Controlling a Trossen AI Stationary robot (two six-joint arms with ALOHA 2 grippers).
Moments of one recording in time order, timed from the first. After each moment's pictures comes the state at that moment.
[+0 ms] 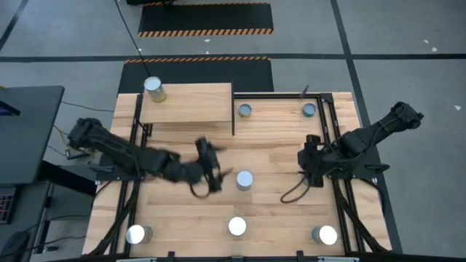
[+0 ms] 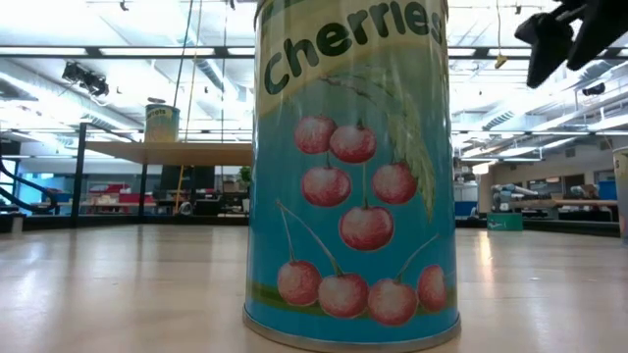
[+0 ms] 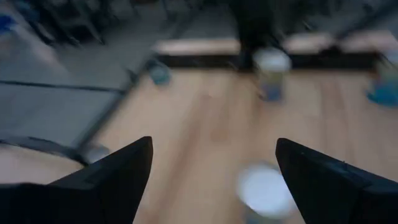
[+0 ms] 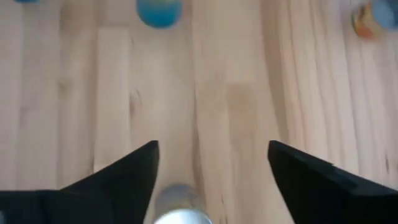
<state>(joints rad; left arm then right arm) -0.39 1.44 1.20 -0.25 -0.74 -0.16 0.47 1.05 1.00 -1.17 0.33 0.45</state>
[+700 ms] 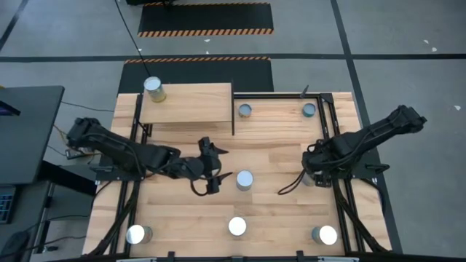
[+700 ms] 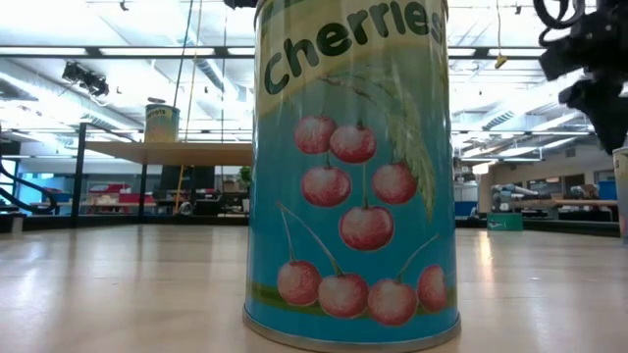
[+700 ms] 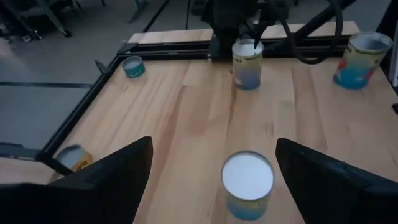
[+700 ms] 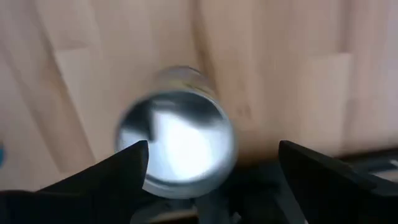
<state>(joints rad) -0.35 1.44 1.18 -0.27 -0.58 -0.15 0.36 1.05 0.79 -1.31 0.03 0.54</state>
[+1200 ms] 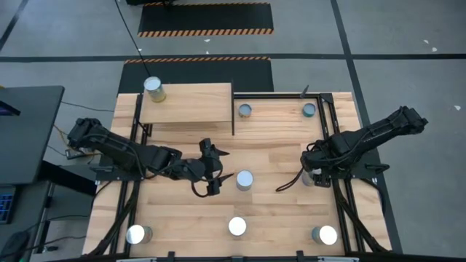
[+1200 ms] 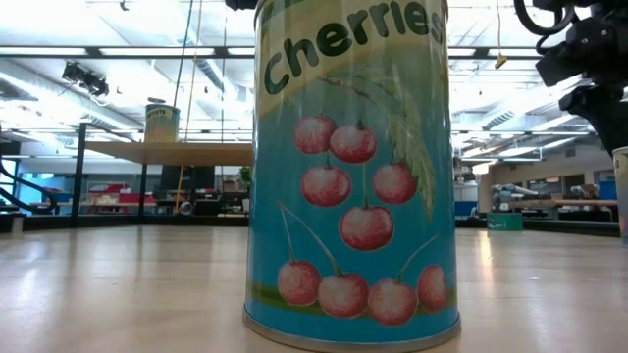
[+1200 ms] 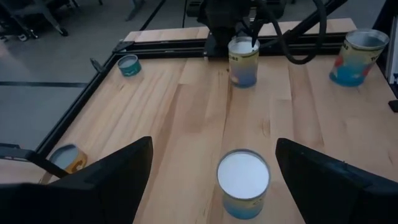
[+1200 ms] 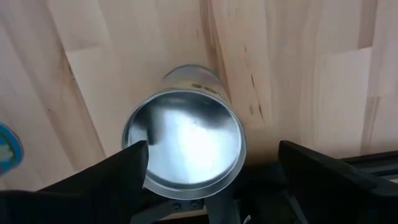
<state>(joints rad) -0.35 1.45 1.18 -0.26 -0.57 -0.15 0.31 1.04 0.78 -1.29 -0.03 0.52</state>
